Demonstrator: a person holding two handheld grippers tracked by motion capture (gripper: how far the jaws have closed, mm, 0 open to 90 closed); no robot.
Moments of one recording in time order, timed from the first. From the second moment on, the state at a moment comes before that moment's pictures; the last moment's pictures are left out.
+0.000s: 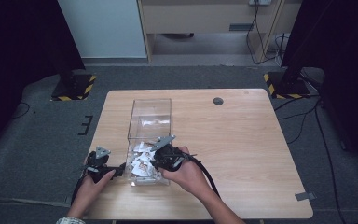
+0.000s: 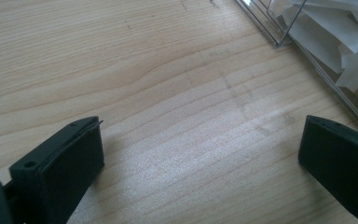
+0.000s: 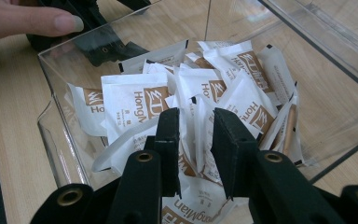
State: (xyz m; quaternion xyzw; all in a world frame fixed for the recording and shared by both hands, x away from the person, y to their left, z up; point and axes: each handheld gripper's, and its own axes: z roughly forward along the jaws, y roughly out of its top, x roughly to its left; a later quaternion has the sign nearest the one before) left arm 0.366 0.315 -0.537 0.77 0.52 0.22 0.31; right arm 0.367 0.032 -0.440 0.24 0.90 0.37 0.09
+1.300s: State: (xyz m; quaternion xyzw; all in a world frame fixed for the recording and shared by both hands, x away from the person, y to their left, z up) left arm 0.367 0.315 -0.537 0.77 0.52 0.22 0.31; right arm 0.366 0.034 -0.439 0.23 0.90 0.37 0.10
